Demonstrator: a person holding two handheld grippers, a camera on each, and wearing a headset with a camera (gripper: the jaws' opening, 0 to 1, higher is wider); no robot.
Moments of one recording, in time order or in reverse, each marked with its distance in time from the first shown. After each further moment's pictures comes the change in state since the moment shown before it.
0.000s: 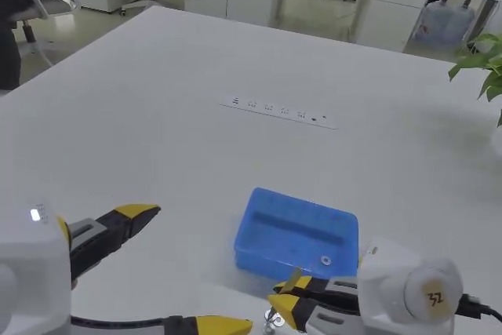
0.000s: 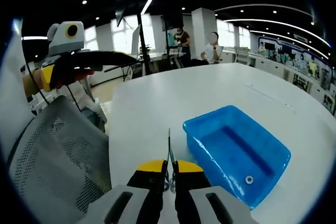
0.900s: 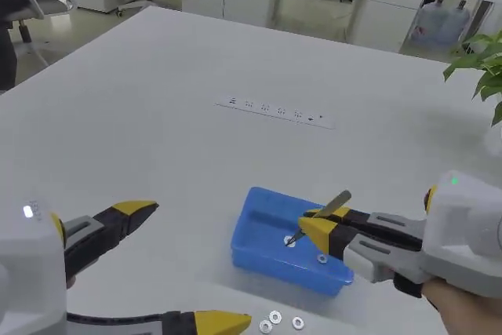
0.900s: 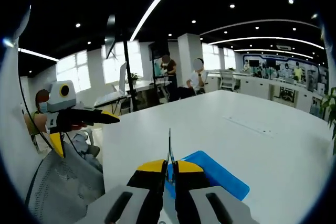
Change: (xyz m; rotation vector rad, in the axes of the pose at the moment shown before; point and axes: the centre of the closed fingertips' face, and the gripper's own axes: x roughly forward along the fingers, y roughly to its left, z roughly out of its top) left arm -0.001 -0.001 0.003 -0.005 -0.019 0.000; right arm -0.053 -0.038 0.085 0.021 -0.214 -0.100
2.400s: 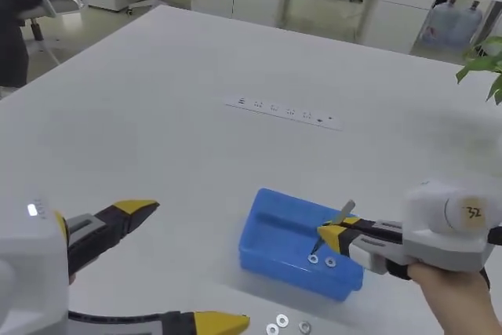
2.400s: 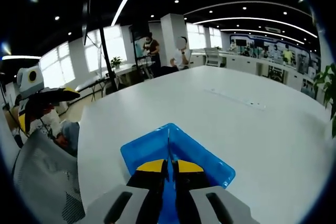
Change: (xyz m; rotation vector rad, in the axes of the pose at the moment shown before) left arm -0.004 0.008 -0.002 0.005 0.016 0.021; right arm 0.018 -0.058 -0.052 0.079 0.148 -0.100
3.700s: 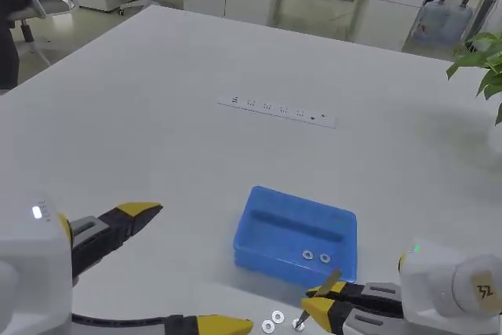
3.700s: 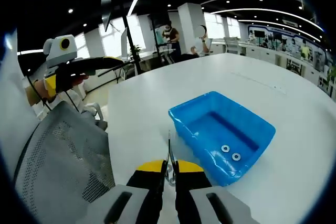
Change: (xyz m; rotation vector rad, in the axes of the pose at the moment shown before) left arm 0.004 -0.010 -0.001 0.008 0.009 -0.031; right arm -0.020 0.074 -0.064 -0.023 0.116 0.164
